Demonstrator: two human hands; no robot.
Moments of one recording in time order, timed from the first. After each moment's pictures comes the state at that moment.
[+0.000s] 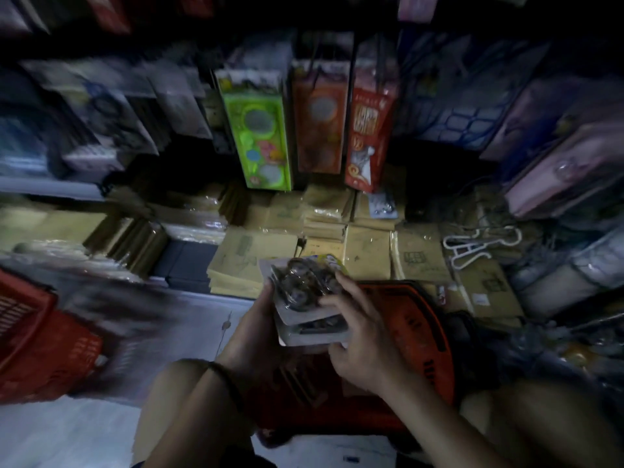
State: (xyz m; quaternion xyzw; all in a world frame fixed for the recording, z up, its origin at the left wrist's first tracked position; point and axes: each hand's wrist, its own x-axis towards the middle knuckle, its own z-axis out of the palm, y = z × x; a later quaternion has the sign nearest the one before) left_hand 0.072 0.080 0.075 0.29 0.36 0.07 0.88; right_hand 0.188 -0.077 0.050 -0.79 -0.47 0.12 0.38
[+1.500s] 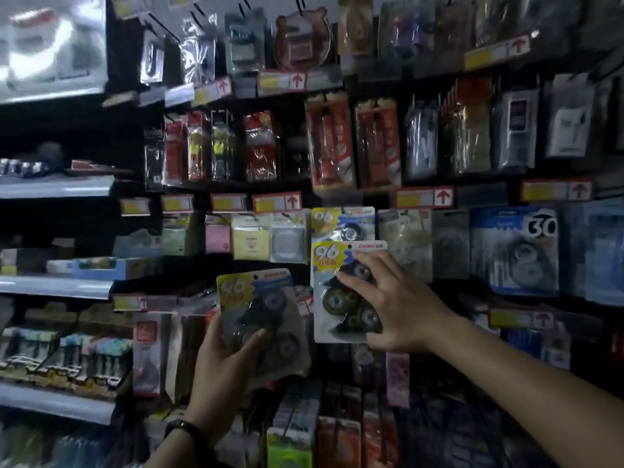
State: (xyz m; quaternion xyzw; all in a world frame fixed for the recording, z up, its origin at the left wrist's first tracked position) left_hand 0.095 0.187 0.525 0.61 0.13 0.54 0.56; right_hand 0.325 0.012 0.617 -0.70 -0.61 -0.38 0.04
